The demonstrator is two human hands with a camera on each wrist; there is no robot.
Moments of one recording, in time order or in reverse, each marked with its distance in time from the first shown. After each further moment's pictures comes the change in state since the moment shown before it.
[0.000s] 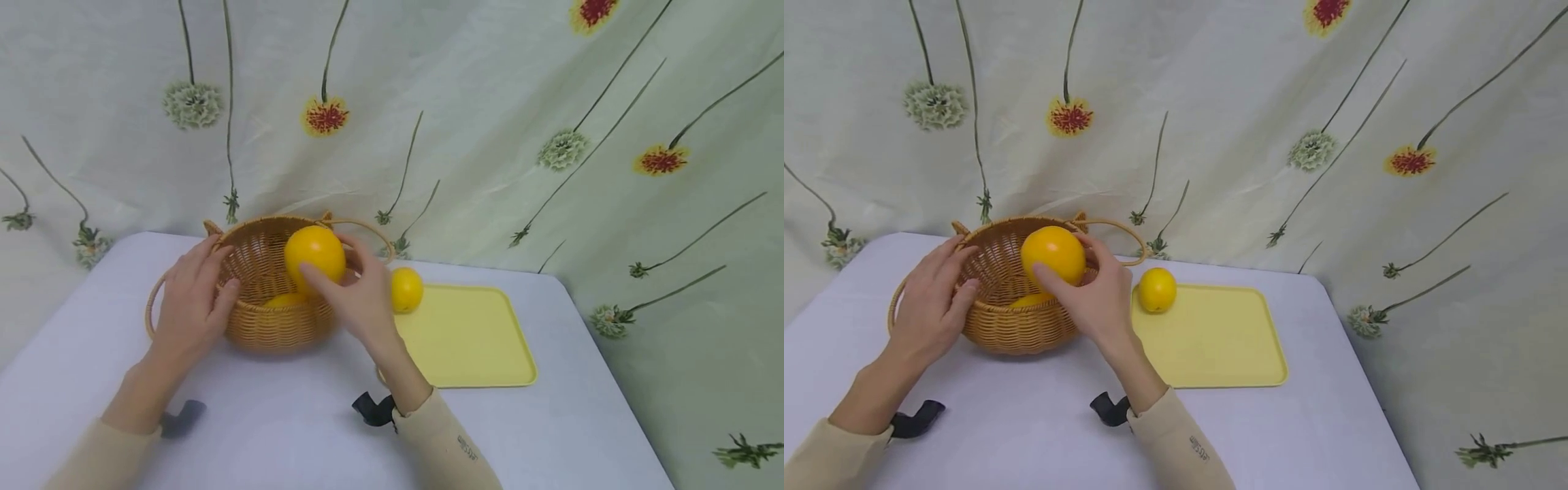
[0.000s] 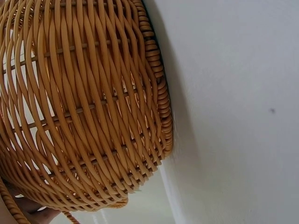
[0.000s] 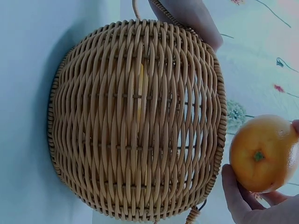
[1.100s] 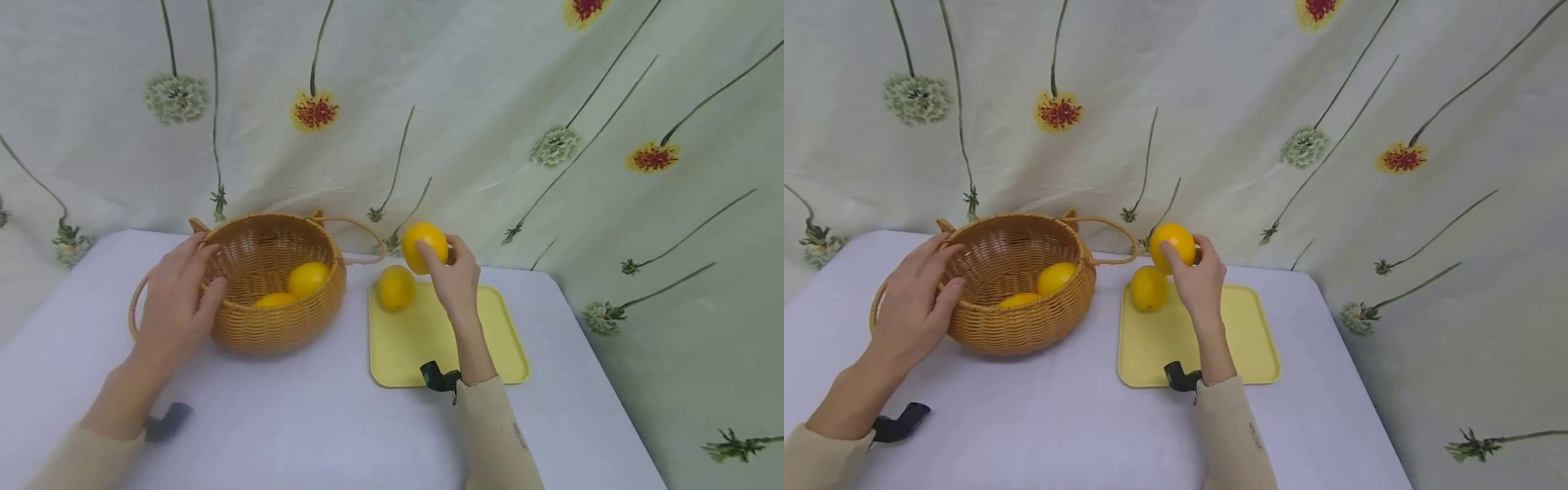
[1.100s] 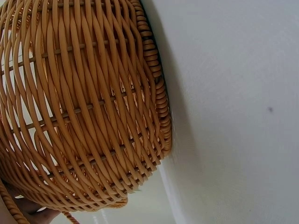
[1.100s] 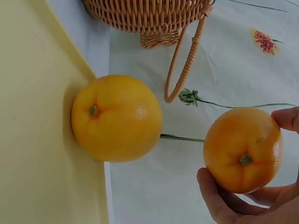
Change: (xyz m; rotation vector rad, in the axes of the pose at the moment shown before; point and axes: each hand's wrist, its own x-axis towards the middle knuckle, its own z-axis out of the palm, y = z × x) left_hand 0.001 -0.002 0.001 -0.020 0.010 0.018; right_hand 0.029 0.065 -0.132 -0.244 0.301 0.108
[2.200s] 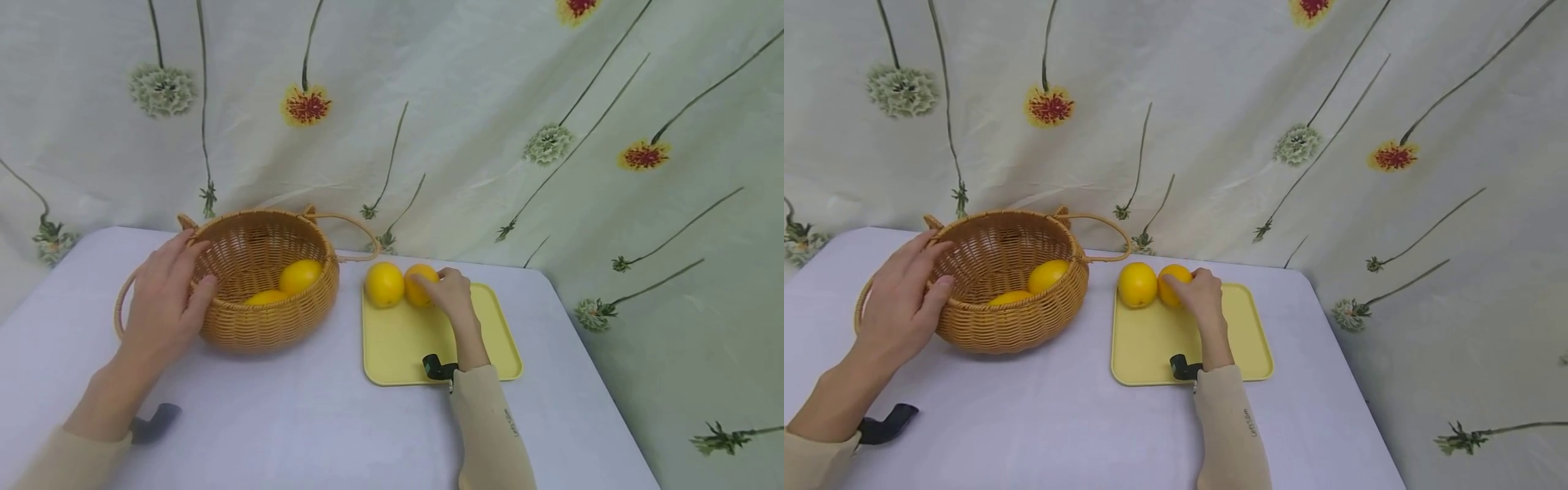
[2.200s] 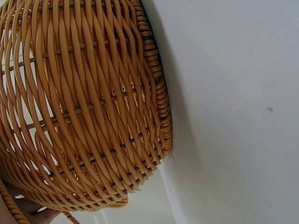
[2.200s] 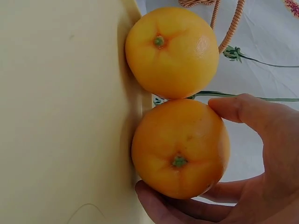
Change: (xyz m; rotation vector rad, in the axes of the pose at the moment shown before) left_hand 0.000 -0.001 0.002 0.010 -0.030 -0.036; right_hand 0.017 0.060 -0.003 -0.434 -0.207 0.236
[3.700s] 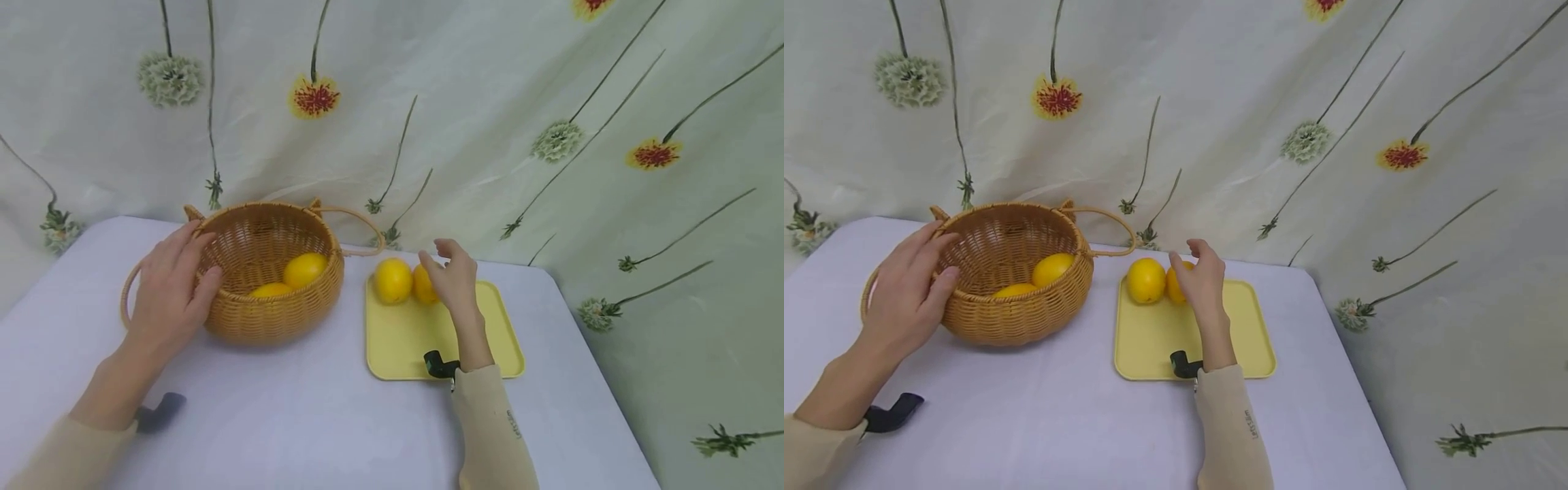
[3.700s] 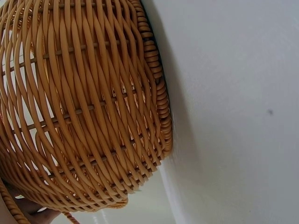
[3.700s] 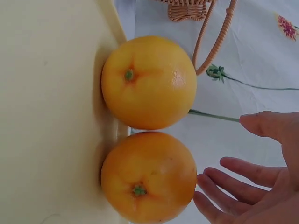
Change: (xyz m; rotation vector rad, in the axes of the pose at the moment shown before) left_hand -0.001 0.000 0.001 0.003 0.006 -0.009; right_hand -0.009 -0.024 -0.006 0.187 0.170 -0.290
